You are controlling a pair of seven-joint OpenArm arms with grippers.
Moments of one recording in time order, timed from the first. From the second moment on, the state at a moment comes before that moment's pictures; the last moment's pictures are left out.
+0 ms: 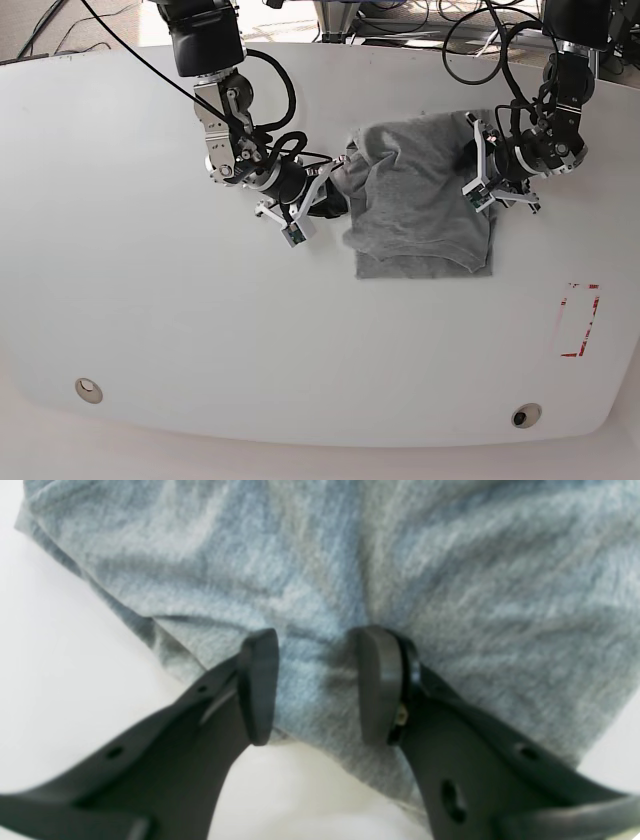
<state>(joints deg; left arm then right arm) 6.8 -27.1 3.6 92.9 -8.0 -42.3 40.0 3.5 1.2 -9.7 73.1 17.6 29.7 -30.6</state>
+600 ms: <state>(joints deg) 7.2 -23.5 -10.4 101.1 -5.6 -41.9 42.4 -2.2 1.4 -9.6 89.3 17.3 28.4 -38.0</state>
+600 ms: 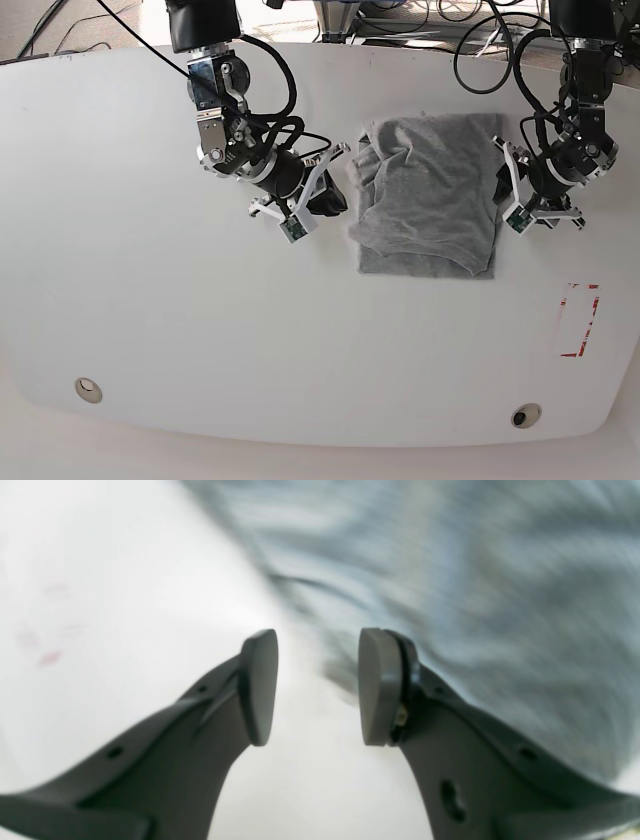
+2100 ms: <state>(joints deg) 11.2 -7.8 7.8 84.1 -6.1 -8.4 7.7 -4.7 10.7 -8.8 103.3 18.3 28.6 -45.2</state>
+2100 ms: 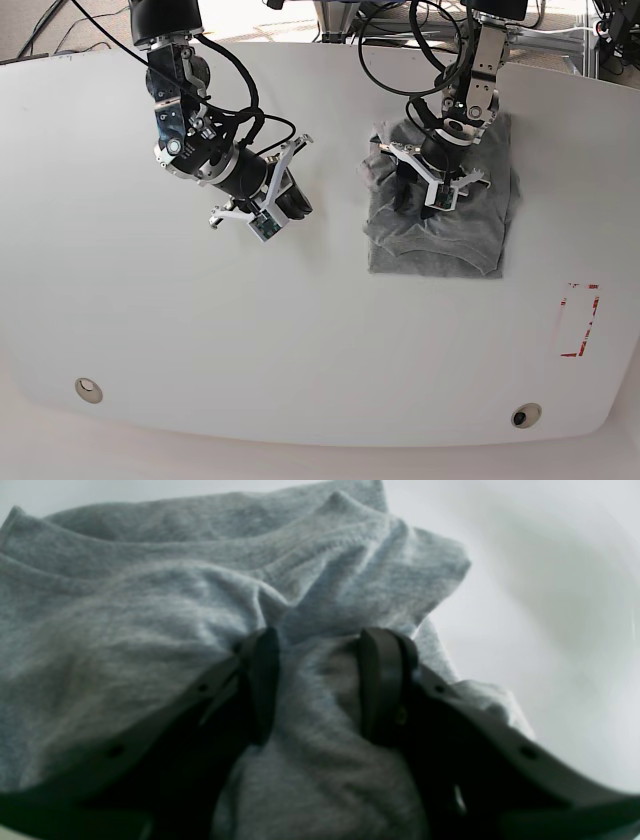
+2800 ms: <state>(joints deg) 18.1 -18.7 -16.3 83.5 -7.1 -21.1 8.3 -9.8 9.9 -3.6 107.7 18.1 28.7 -45.3</state>
